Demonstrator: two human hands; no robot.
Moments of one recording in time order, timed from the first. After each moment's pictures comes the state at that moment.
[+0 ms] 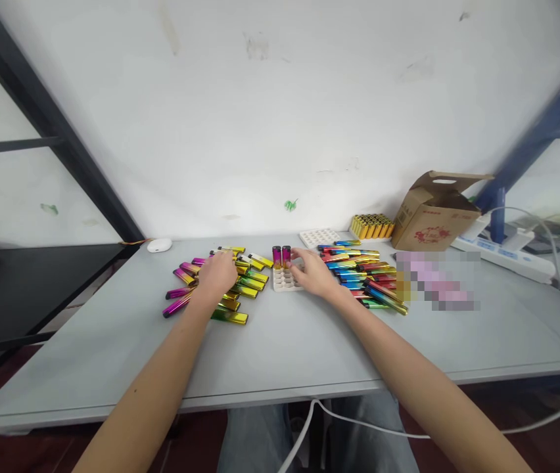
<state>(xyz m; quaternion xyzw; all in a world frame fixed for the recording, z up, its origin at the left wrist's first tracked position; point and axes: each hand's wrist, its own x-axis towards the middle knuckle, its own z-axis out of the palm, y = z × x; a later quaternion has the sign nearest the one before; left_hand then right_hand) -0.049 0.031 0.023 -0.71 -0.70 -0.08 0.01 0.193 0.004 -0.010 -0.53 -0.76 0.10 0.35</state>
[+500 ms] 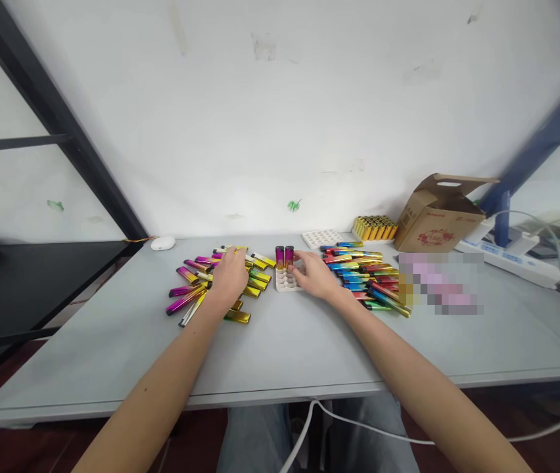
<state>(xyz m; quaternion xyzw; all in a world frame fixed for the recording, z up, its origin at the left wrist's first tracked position) -0.033 0.021 0.011 -0.75 -0.63 -0.19 0.03 0.193 0.005 -0.017 -0.53 -0.77 0.08 0.34</state>
